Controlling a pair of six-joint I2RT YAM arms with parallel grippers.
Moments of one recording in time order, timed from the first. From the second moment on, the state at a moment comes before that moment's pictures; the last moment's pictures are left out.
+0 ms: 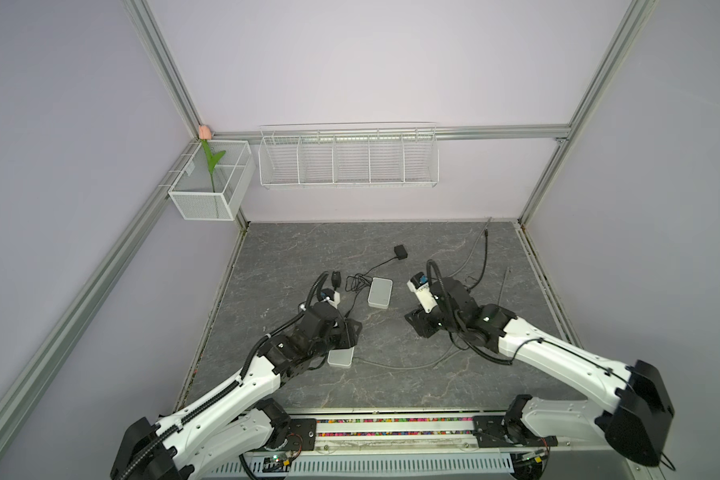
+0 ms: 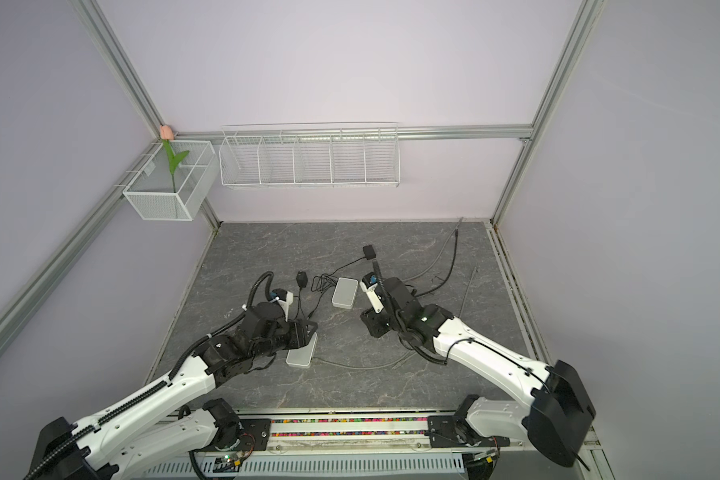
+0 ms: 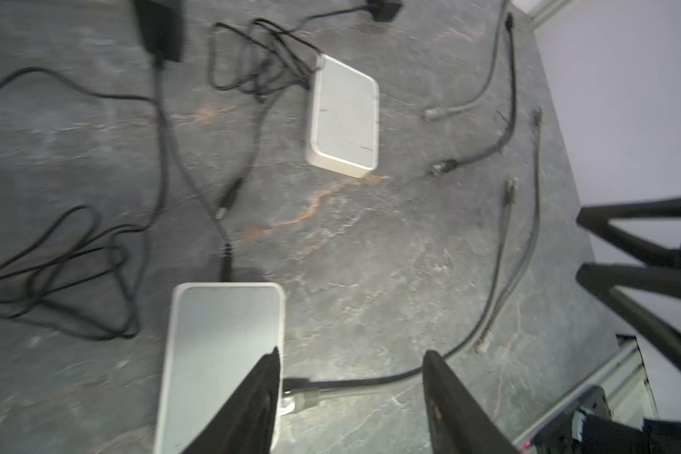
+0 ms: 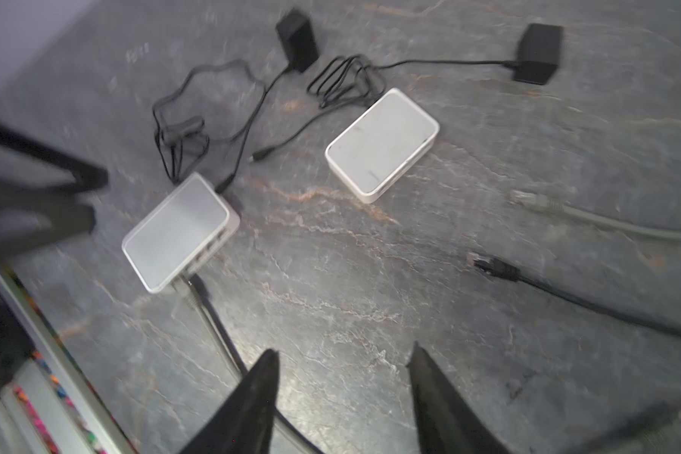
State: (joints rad) left arm -0.83 0.99 0.65 -0.37 -0.03 -0.71; right arm 0.79 1.17 0.89 -0.45 0.02 0.21
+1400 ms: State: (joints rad) left arm -1.32 1.92 1.16 -0.21 0.00 -0.66; right arm 0.76 0.51 0.74 -0.76 0.21 0.37
